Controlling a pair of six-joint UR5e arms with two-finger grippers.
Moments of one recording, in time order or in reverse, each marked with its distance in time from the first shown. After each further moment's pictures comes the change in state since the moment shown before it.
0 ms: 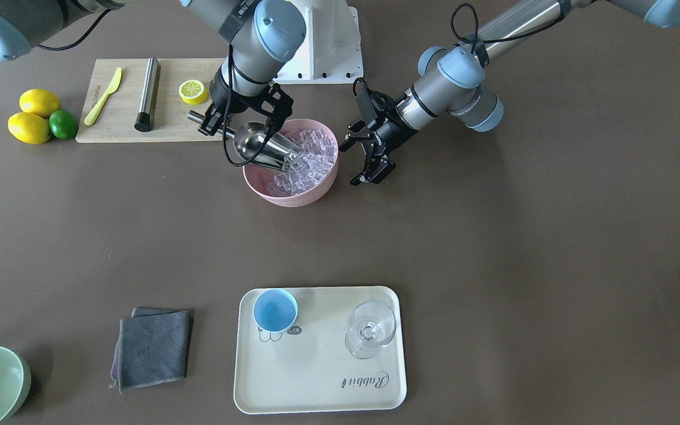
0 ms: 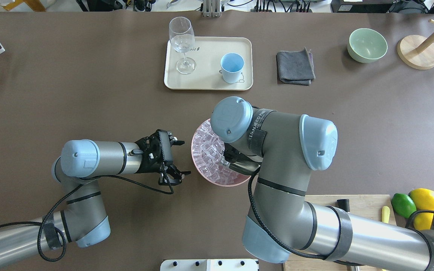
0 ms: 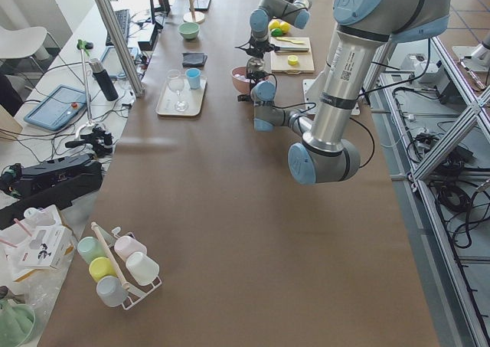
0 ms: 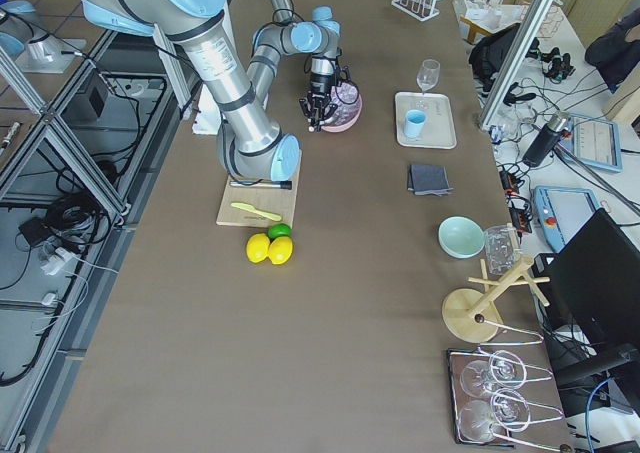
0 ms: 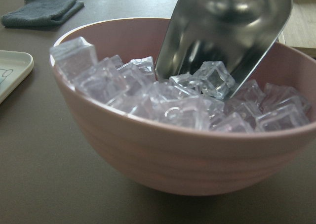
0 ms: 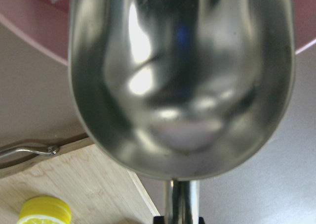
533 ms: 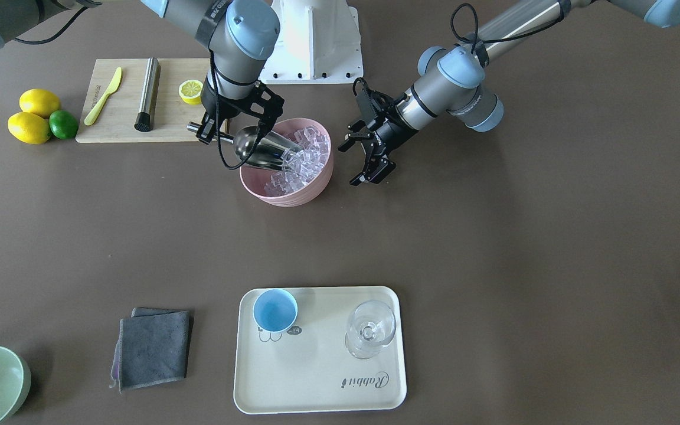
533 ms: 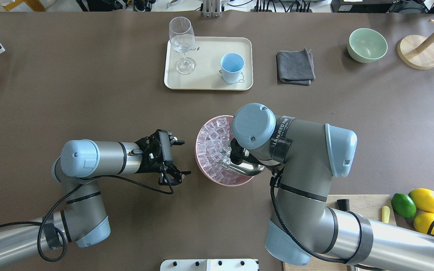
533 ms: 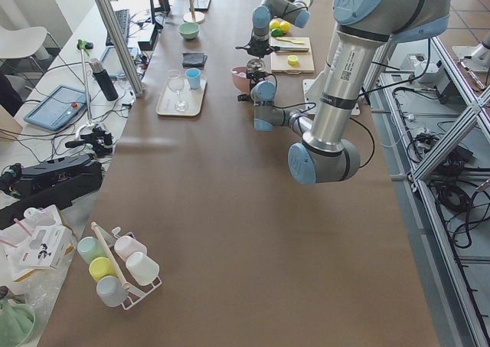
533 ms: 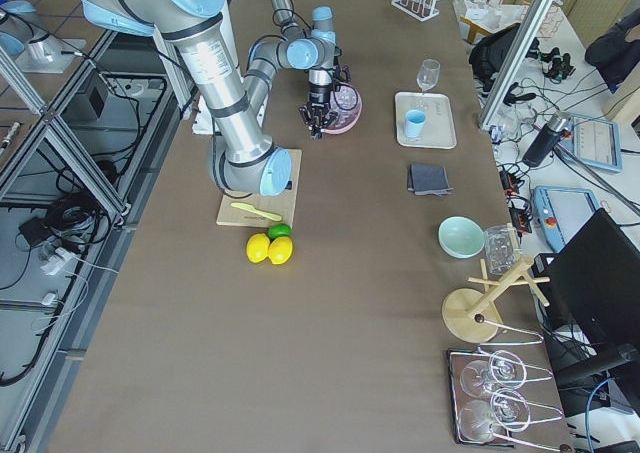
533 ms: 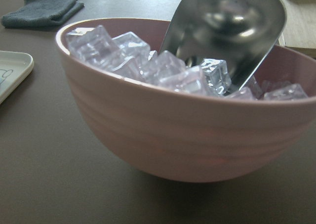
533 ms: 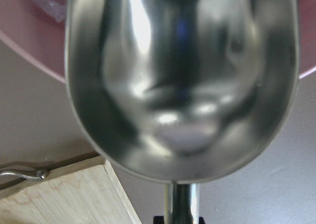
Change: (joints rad) left arm 0.000 0.000 0.000 -0.001 0.000 0.000; right arm 0.000 -0.108 0.051 0.190 0.008 0.002
